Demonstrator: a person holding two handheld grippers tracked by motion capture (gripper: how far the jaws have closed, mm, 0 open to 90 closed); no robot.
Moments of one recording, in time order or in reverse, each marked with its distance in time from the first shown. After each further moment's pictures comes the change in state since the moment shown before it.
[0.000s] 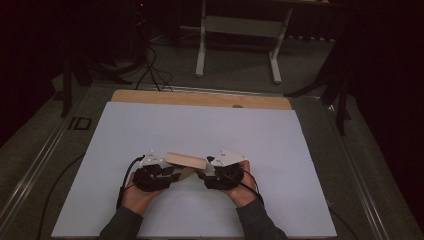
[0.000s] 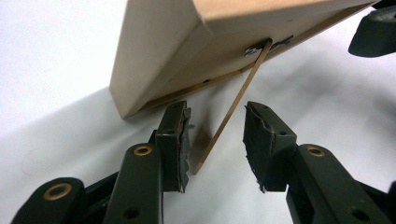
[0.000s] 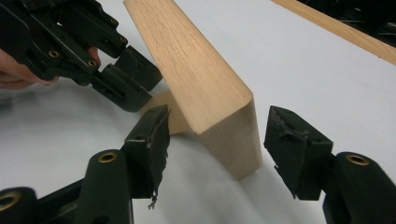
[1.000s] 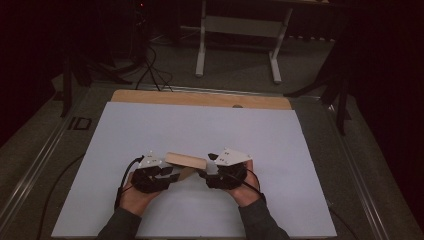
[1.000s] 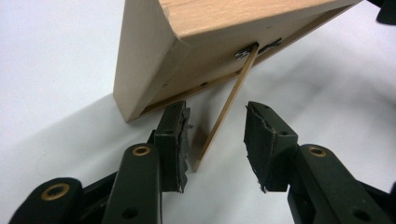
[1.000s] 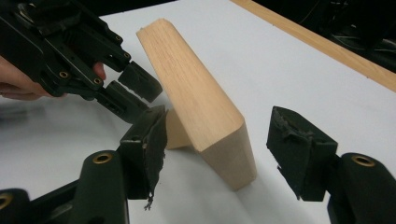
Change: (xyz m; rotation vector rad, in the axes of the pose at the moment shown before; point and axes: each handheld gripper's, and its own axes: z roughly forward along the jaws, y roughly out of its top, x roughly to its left) left arm -0.005 0.001 -0.008 -0.008 0.021 0.048; right arm 0.000 0.010 -0.016 -0.055 0.005 -0.012
